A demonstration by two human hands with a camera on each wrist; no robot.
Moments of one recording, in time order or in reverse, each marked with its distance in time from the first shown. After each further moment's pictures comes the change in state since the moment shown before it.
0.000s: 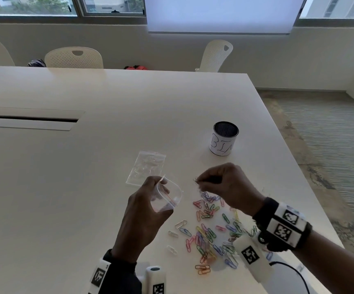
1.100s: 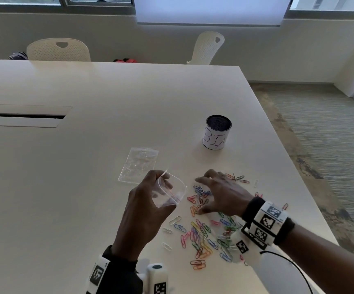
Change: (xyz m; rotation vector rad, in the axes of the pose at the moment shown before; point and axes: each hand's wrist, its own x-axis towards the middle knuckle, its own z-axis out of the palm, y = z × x) left_hand 0.005 0.016 0.006 -0.038 -0.060 0.012; right_hand 0.001 0.040 0.005 -0.757 -0.368 0.074
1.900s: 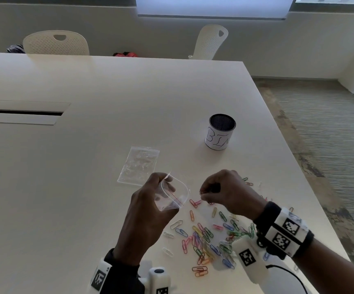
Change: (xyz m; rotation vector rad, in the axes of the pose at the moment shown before) left_hand 0.008 -0.006 0.005 -0.008 -0.020 -0.009; right_hand -0.009 -0.012 -0.020 0.492 0.169 0.018
